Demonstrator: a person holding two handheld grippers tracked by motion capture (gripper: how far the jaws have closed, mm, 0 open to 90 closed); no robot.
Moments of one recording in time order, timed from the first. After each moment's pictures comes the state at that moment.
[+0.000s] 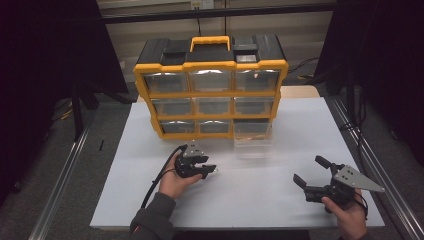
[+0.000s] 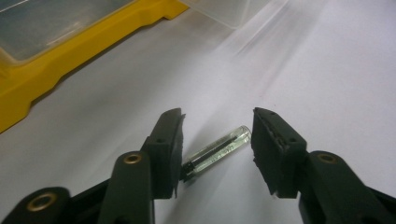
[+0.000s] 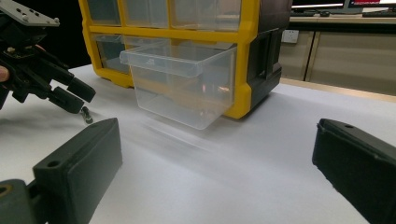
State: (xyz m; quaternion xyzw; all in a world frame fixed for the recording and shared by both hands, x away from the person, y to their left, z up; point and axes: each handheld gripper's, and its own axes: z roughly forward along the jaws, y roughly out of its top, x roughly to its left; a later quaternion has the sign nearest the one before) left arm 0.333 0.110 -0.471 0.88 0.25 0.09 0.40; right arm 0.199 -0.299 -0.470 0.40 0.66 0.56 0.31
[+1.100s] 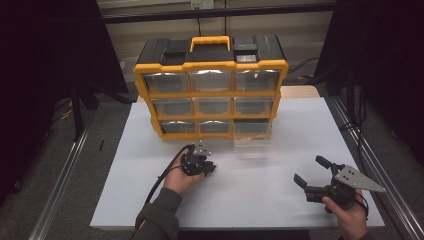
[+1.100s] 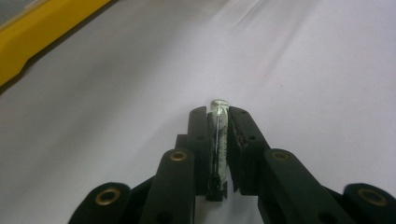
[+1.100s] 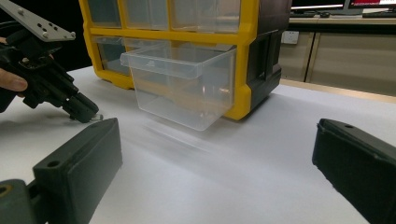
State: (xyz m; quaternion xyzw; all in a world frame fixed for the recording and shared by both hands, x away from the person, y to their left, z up) left arm 0.338 0.096 -0.475 0.91 0.24 0.08 0.34; right arm 0.198 -0.299 -0.470 0.40 0.65 0.57 0.31
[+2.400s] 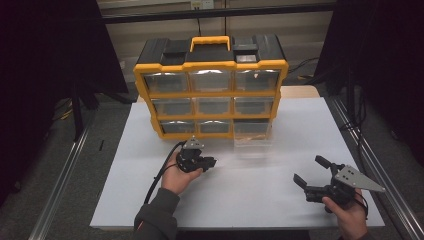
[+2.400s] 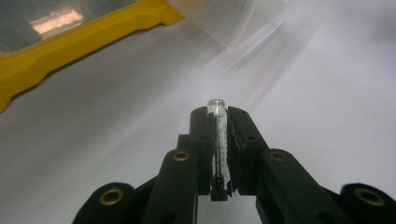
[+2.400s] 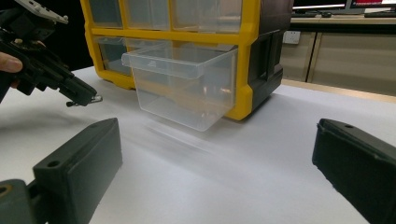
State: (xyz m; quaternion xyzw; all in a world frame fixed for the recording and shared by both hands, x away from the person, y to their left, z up) left arm 0.338 0.106 -0.459 0.86 0.30 0.04 0.42; right arm 0.199 -0.299 -0.470 0.40 0.65 0.57 0.31
